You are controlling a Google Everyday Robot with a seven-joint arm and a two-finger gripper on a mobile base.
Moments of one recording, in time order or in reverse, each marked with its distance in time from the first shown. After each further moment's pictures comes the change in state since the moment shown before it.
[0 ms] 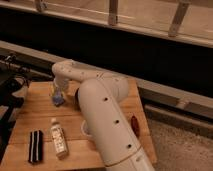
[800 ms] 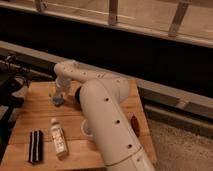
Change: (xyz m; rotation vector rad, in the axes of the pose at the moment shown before) arm 0.007 0.001 -0.001 -0.014 0.023 -0.006
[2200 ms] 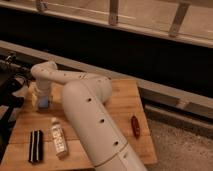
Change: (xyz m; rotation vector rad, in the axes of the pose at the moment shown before) arm 0.014 0.116 0.023 -0.029 0.113 -0.292
